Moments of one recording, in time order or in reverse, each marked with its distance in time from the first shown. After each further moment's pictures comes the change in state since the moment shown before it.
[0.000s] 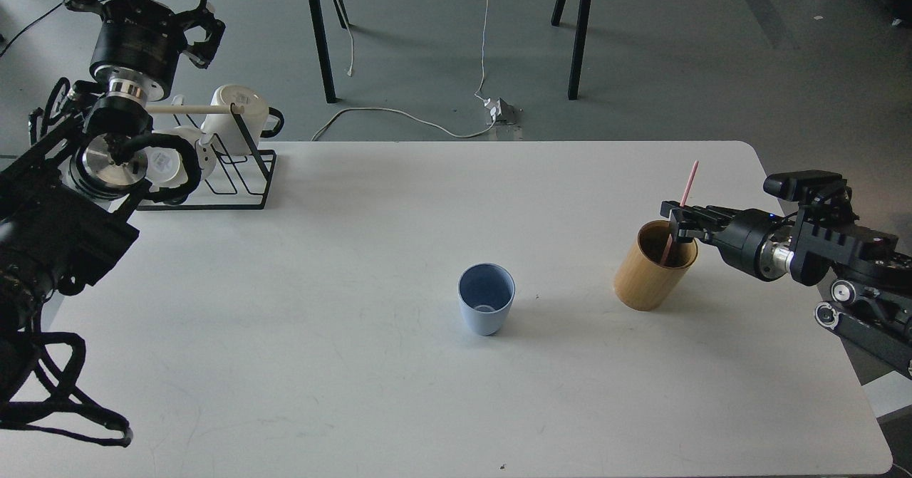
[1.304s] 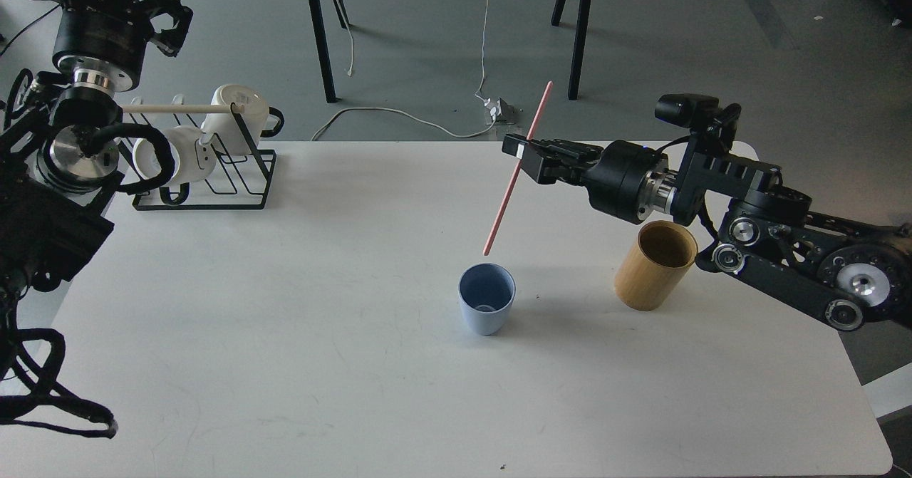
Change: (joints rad) left arm -0.002 0.048 -0.031 0.000 0.000 0.000 0.002; right arm 0.225 0.215 -0.022 0.189 0.153 0.032 0.026
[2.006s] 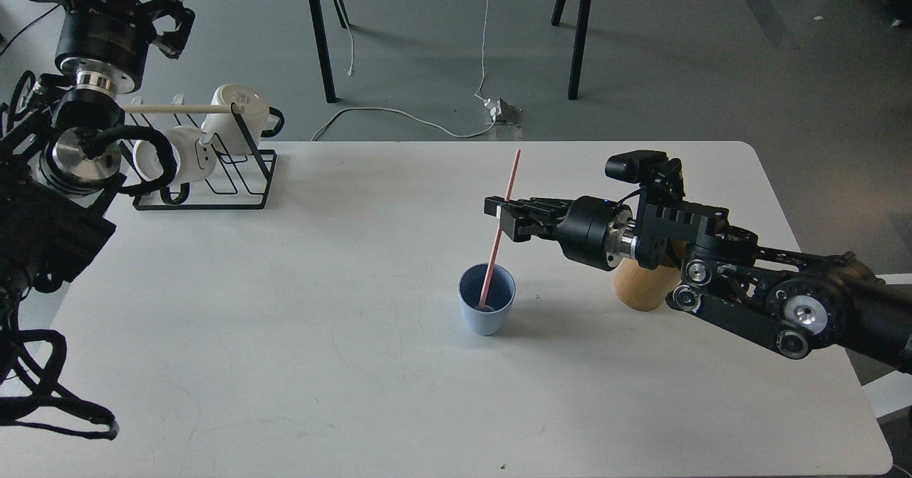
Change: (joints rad) left arm 0.002 -0.003 0.002 0.000 0.001 0.000 -0.001; right arm -0.042 0.094 -0.095 -0.086 -0.041 -0.001 0.000
